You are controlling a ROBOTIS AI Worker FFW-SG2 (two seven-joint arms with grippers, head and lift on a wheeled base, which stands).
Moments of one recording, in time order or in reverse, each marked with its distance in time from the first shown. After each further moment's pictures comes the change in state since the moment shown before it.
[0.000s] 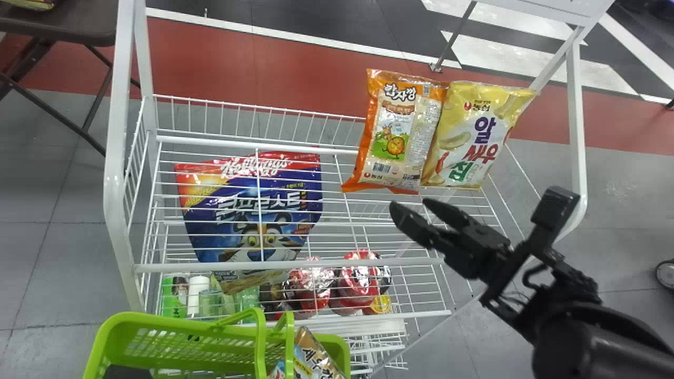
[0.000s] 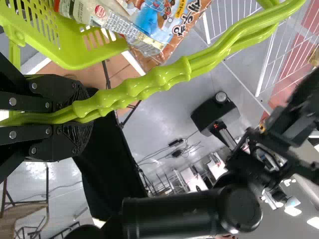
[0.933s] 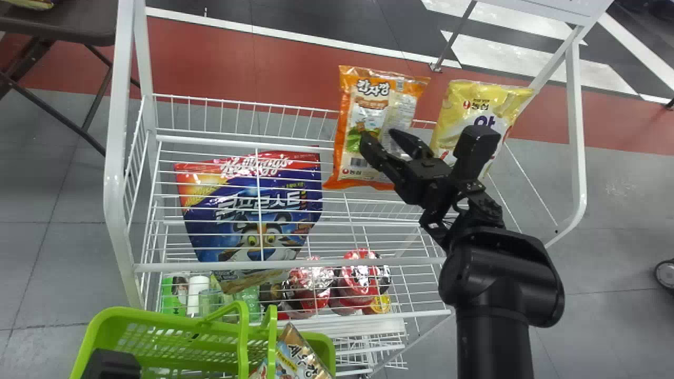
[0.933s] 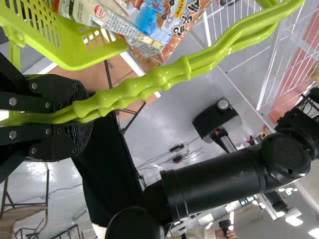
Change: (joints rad) left arm -0.043 0.000 0.049 0.038 0.021 0.031 -0.014; right arm -0.304 0.000 0.183 0.429 0.240 -0.379 -0.185
